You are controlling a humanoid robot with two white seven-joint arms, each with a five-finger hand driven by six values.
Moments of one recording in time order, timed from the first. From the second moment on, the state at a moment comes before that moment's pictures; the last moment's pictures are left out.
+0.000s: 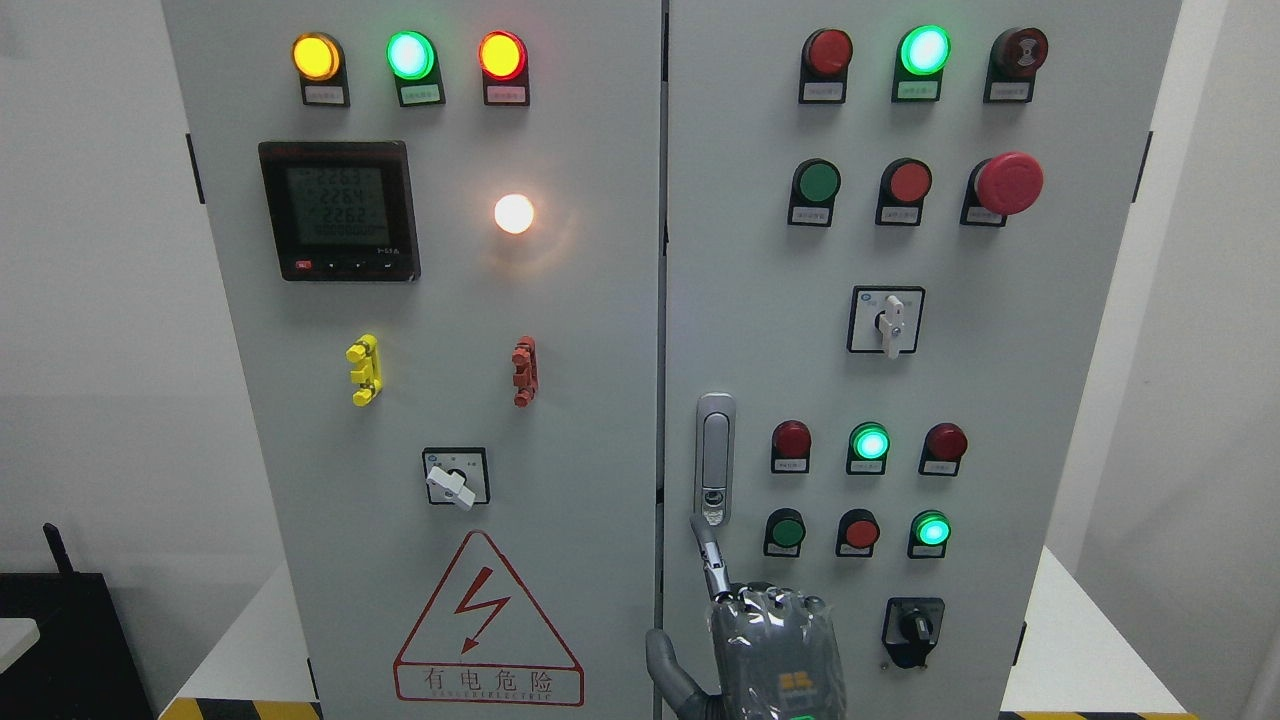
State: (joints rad) left arm 0.00 -0.09 0.03 0.00 0.00 -0.09 0.00; right arm -0.29 0.14 0.39 -1.69 1.50 0.23 -0.20
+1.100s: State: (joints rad) left arm 0.00 -0.09 0.03 0.00 0.00 -0.09 0.00; right arm -0.31 0.14 0.38 -1.66 1.50 0.27 -0.19
